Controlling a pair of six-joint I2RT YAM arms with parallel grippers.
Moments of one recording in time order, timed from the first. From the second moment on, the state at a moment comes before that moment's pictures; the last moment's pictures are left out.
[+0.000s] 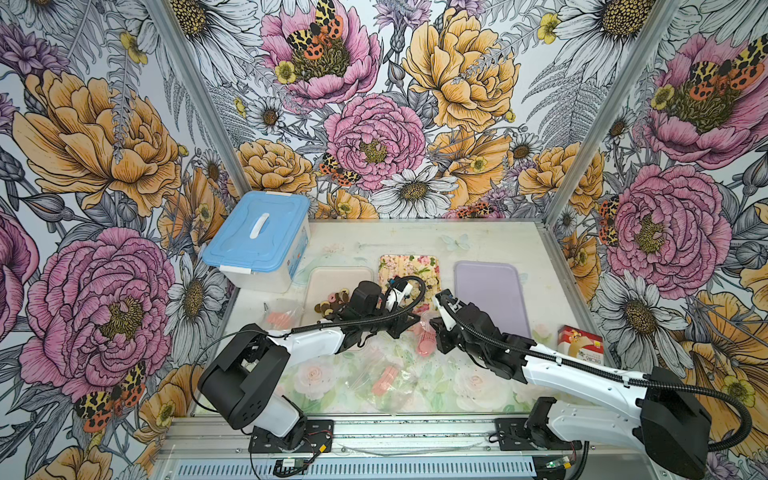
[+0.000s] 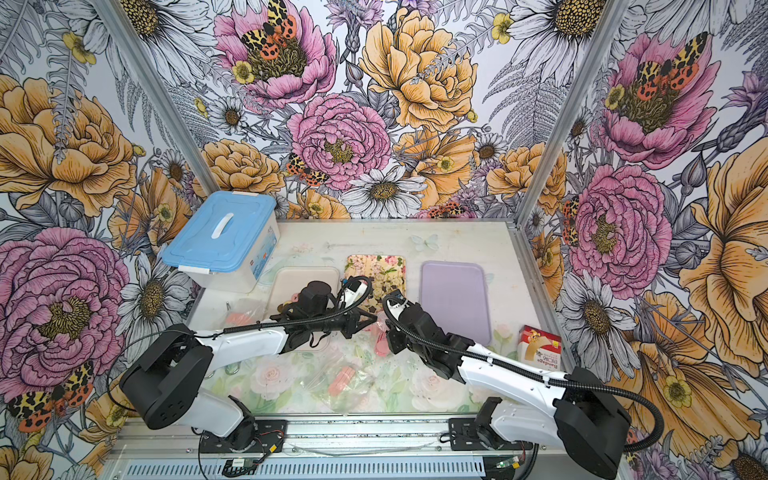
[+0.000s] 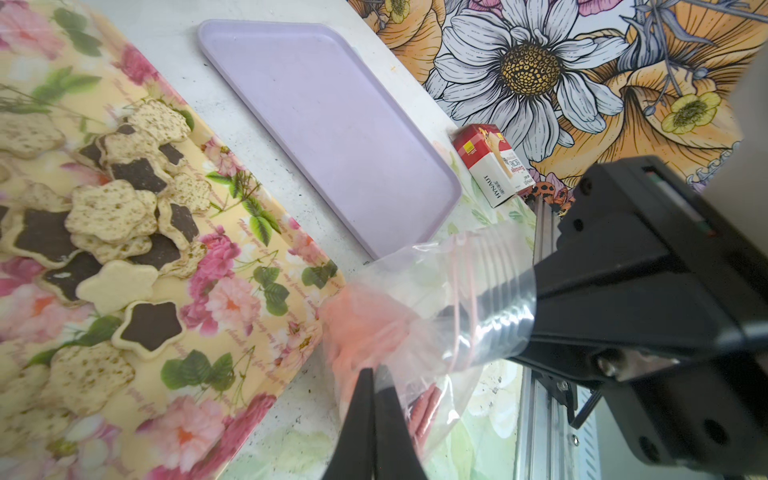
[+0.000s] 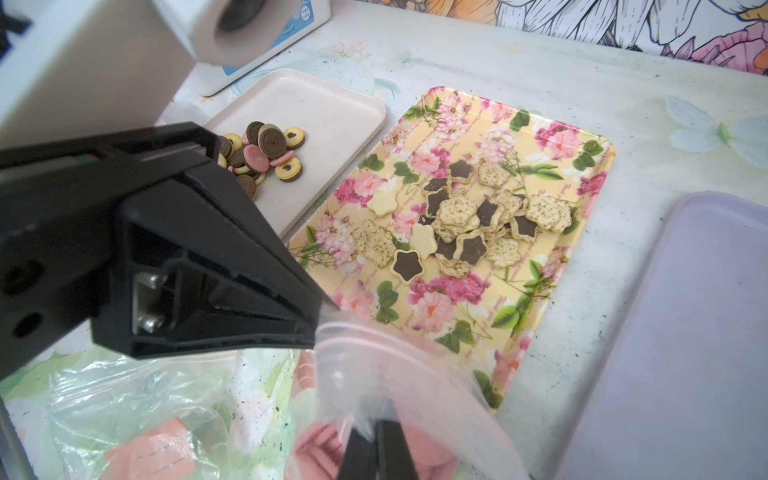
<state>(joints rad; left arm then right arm) -0.65 1.50 0.67 0.24 0.54 -0.31 0.84 1.14 0.57 -0.05 0.12 0.25</state>
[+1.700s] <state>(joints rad) -0.95 1.92 1.21 0.18 0.22 -0.46 0.51 0.36 0.40 -0.36 0.50 0.47</state>
